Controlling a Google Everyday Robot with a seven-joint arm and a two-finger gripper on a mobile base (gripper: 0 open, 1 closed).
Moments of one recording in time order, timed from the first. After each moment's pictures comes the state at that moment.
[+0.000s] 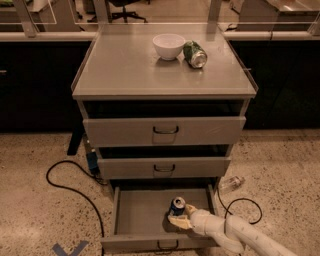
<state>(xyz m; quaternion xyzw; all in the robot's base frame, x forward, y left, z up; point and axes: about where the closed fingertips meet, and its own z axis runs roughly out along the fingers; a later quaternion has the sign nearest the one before) 0.540 -0.088 0.286 -0.32 0.76 0.34 0.46</state>
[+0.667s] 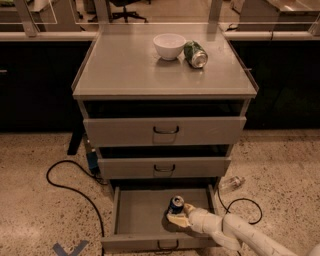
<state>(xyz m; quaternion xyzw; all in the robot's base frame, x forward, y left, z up) 0.550 -0.085 0.273 -0.30 0.76 0.34 0.45</state>
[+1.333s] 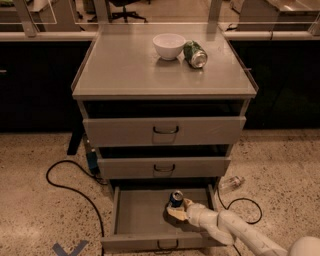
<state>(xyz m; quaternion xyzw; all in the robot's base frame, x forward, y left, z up) 0.594 -0.089 0.241 -0.28 0.78 0.32 0.46</state>
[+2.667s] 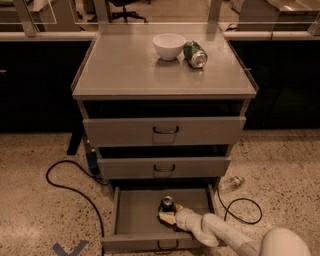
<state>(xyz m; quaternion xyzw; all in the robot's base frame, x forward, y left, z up) 0.604 -0.054 0.157 -0.26 0.82 0.28 0.43</state>
